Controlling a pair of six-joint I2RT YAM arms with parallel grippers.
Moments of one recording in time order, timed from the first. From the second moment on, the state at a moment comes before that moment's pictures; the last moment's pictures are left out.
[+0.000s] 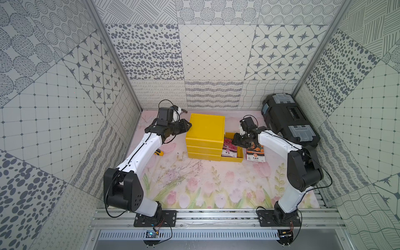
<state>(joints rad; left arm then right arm) -0.17 1.52 1.30 -0.47 0.40 -0.45 0.38 1.73 1.25 -0.61 -0.13 0.54</state>
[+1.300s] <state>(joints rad) -0.17 1.52 1.30 -0.47 0.40 -0.45 0.44 1.65 1.06 -0.49 -0.16 0.66</state>
